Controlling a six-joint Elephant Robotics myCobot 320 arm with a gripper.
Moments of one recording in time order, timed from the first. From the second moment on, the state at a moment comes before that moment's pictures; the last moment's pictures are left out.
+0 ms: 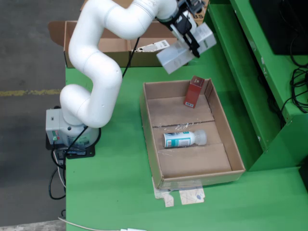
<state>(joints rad) 0.71 -0.33 -0.26 -0.43 1.19 0.25</state>
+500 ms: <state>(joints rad) 0.76 -0.33 -0.03 -0.46 1.17 0.25</state>
